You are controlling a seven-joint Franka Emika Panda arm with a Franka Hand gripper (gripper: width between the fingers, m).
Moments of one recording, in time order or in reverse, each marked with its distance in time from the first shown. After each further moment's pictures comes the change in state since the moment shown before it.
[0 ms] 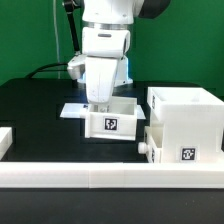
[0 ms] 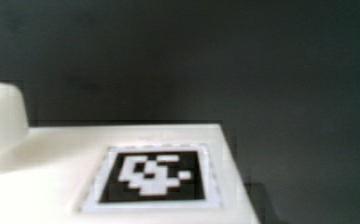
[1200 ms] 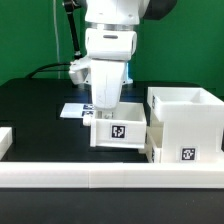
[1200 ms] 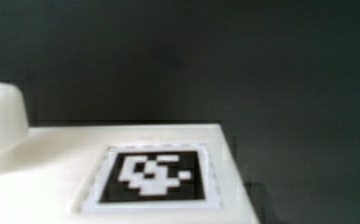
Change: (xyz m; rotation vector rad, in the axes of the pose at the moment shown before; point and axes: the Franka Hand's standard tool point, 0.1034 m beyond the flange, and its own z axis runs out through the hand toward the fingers) arm 0.014 0.038 -0.004 -0.035 0.005 -0.021
